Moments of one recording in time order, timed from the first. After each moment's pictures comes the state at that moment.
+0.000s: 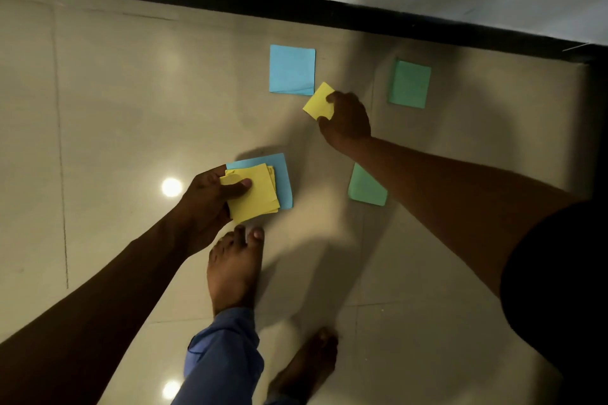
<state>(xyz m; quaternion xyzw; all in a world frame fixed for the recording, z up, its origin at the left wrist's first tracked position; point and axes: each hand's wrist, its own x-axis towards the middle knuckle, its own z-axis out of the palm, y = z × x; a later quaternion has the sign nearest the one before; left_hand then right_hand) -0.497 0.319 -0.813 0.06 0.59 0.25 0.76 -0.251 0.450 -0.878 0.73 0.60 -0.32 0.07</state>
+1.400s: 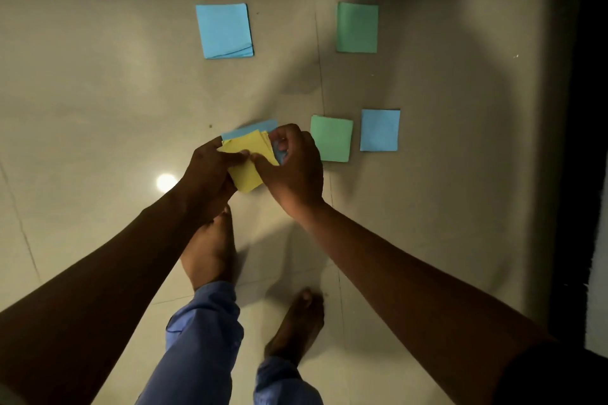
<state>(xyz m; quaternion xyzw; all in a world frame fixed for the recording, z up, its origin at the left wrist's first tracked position) -0.405 0.323 -0.810 0.07 0.61 0.25 0.75 -0.267 0.290 -0.807 0.77 0.48 -0.37 -0.19</state>
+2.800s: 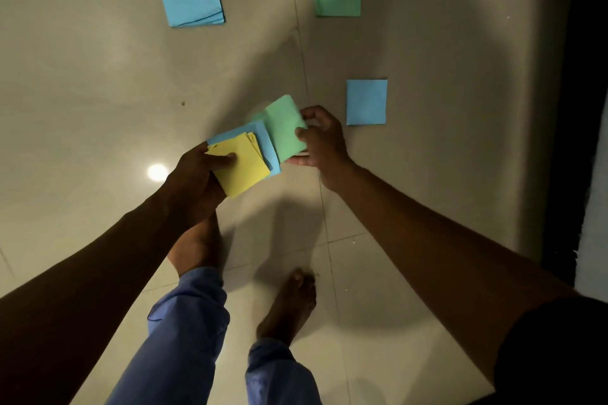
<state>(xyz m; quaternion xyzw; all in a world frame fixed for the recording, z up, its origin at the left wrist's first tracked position) -0.402 0.279 -0.841 0.03 0.56 0.21 0.80 -0.189 0.290 -0.835 0.75 0.12 -0.60 -0.25</state>
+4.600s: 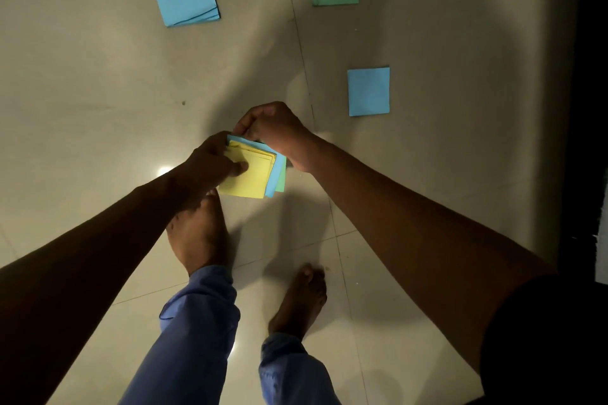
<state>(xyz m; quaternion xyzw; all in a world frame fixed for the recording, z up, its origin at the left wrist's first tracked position) -0.380 0.262 -0.818 0.43 0.68 -0.03 0.59 -0.235 0.321 -0.827 0.66 0.36 -0.65 -0.08</state>
